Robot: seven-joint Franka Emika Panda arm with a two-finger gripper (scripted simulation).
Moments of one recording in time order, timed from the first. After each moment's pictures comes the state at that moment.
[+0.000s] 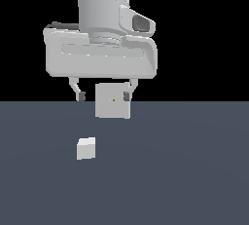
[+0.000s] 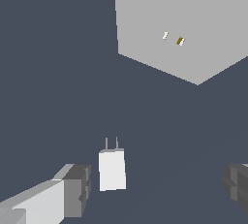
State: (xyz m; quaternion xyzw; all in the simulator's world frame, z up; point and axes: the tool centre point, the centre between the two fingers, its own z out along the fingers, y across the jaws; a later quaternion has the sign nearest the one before) arm -0.045 0.040 0.108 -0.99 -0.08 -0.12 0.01
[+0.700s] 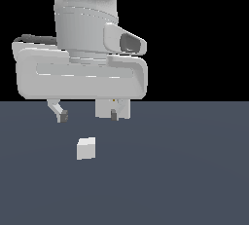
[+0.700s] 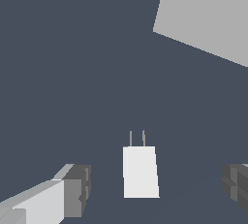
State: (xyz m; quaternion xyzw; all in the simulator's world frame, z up) arm -0.065 0.065 0.071 -0.98 -0.11 -0.17 0.02
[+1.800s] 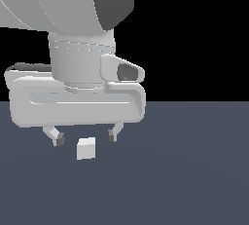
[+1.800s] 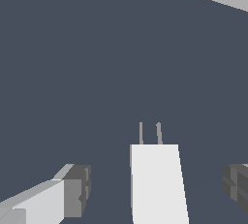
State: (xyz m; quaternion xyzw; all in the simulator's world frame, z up) arm -0.068 0.070 0.030 -0.98 -0.12 -0.18 0.02
